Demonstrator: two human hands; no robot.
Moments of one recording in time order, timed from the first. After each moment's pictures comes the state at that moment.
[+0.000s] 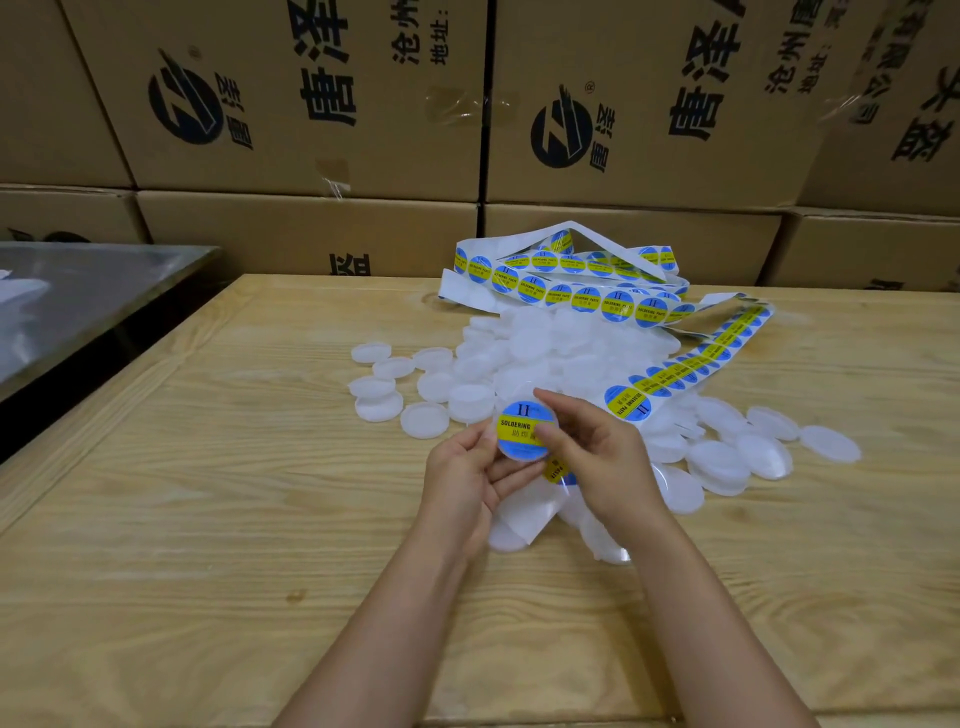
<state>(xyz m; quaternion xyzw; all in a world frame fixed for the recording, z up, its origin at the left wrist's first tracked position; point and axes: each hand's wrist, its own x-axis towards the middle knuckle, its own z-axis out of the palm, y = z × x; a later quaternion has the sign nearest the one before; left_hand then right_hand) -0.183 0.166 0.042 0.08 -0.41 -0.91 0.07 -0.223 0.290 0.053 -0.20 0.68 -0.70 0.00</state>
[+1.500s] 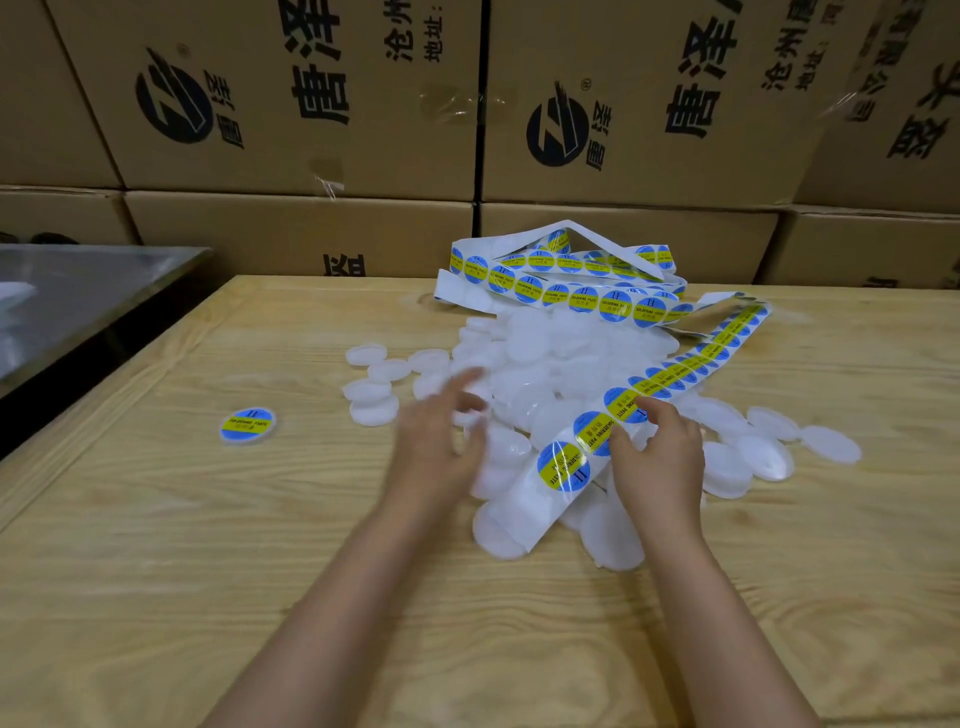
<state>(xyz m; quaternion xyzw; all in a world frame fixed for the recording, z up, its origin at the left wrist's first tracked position) -0.201 0.124 0.040 -0.03 -0.85 -0.41 0.31 -0.241 0.314 0.046 0.04 0.85 -0.48 -0.20</state>
